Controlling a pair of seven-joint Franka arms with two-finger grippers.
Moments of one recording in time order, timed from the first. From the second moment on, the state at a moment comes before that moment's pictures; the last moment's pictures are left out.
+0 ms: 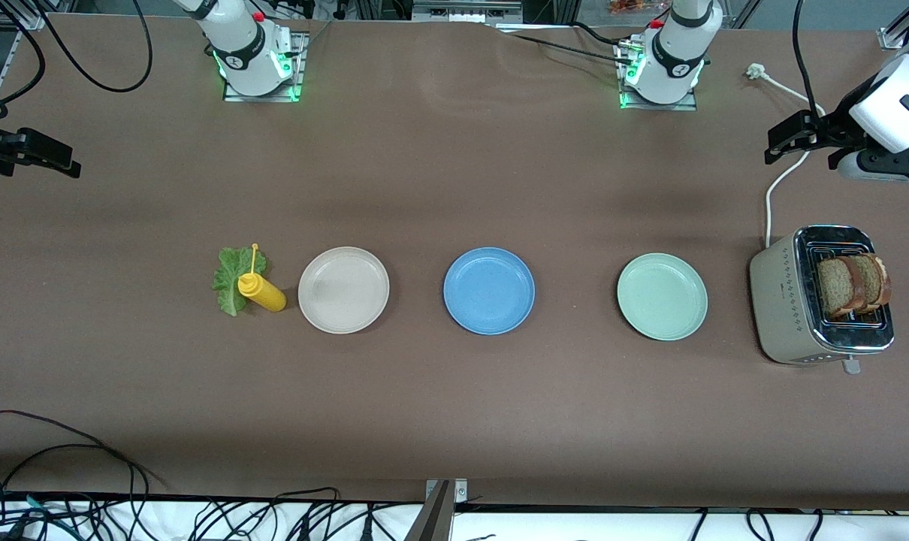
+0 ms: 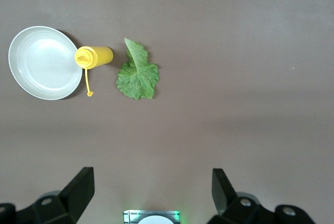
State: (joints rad) left arm 0.05 -0.08 -0.08 -1.70 -0.04 1.50 0.02; right arm 0.11 0.06 -0.18 -1.51 0.00 1.45 -0.06
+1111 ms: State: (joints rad) left arm 0.05 -0.08 -0.08 -1.70 -0.04 1.50 0.02; right arm 0.10 0.06 -0.20 -1.51 0.00 1.45 -0.06
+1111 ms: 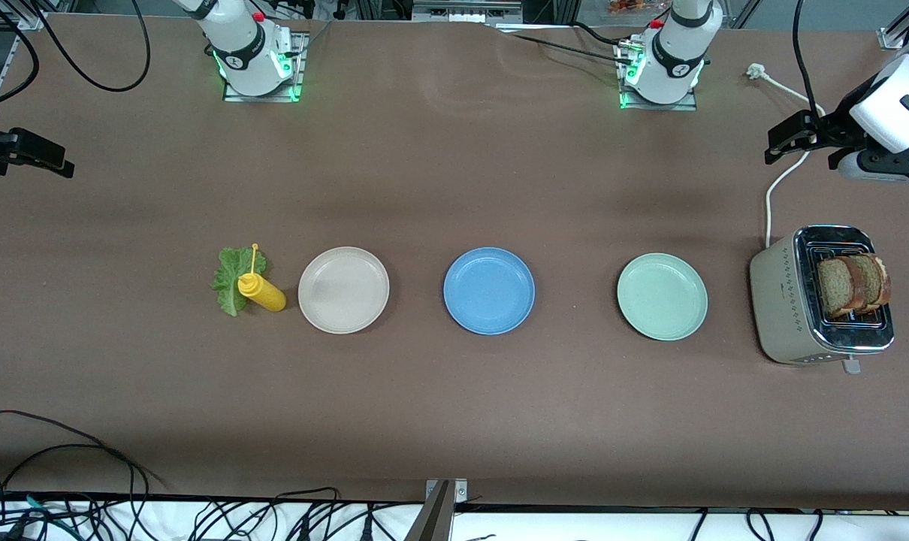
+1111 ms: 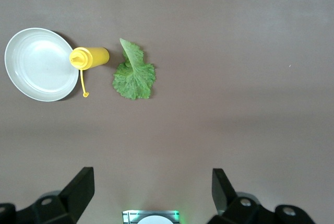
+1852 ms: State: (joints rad) left arm 0.05 -0.08 -0.08 -1.70 -0.04 1.50 0.02; right arm 0.10 0.06 -0.21 -1.50 0.00 1.44 -0.08
